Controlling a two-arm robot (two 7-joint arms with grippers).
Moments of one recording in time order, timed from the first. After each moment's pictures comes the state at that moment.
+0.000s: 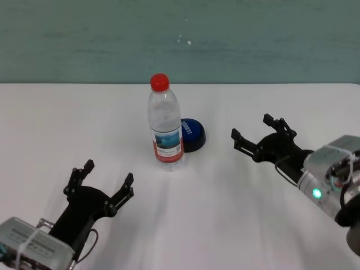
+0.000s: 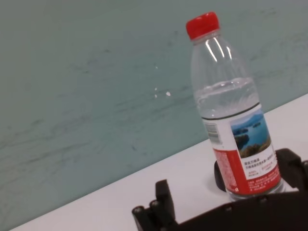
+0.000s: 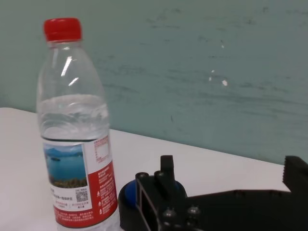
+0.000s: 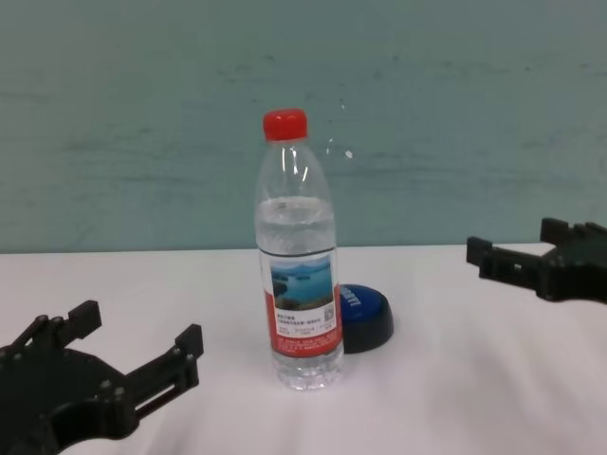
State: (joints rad) left arm 0.28 0.25 0.12 -1.74 0.09 -0.27 -0.18; right arm 0.04 0.34 -0.22 -1.66 0.31 0.05 0.30
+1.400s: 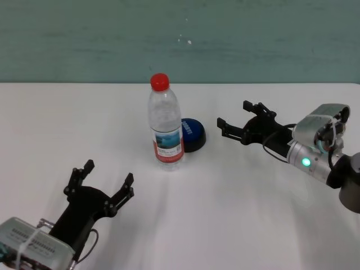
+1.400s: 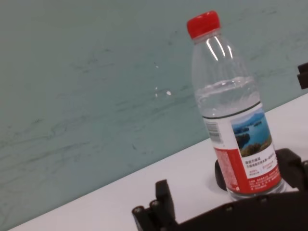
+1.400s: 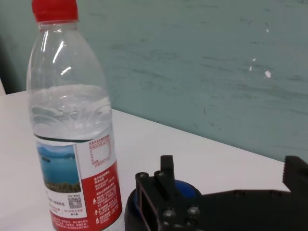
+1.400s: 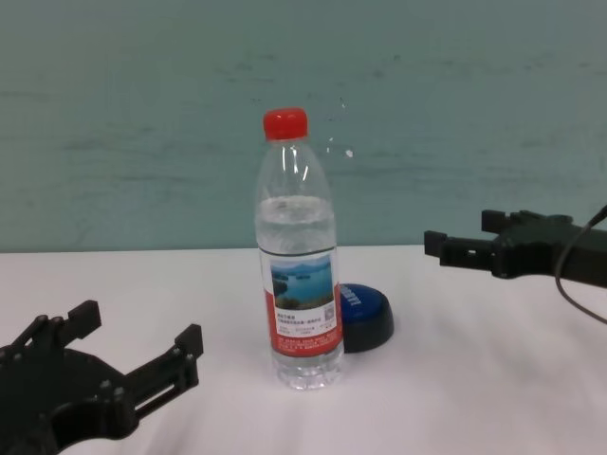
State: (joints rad) left arm 0.28 0.25 0.12 -1.74 0.09 -0.27 -0.18; right arm 0.33 0.38 -0.33 -1.37 0.39 0.04 0.47
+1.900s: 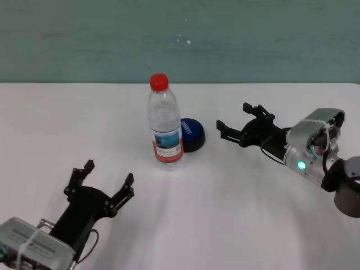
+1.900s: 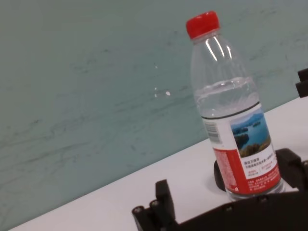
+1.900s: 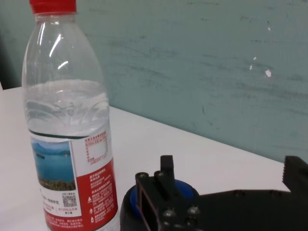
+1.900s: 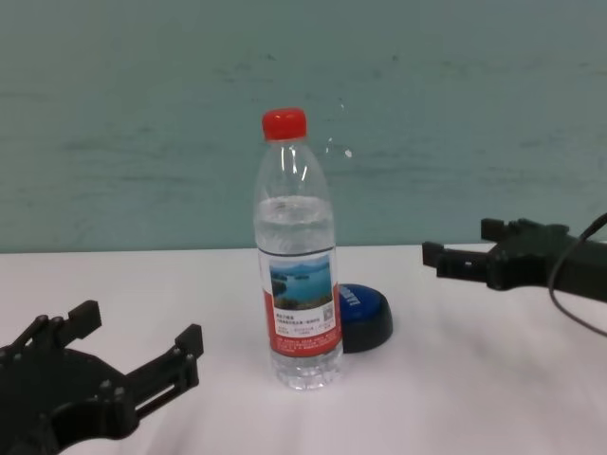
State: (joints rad) left arm 0.28 0.25 0.12 -1.74 0.09 -0.27 -0.18; right arm 0.35 0.37 -0.36 -1.33 0.38 0.02 0.45
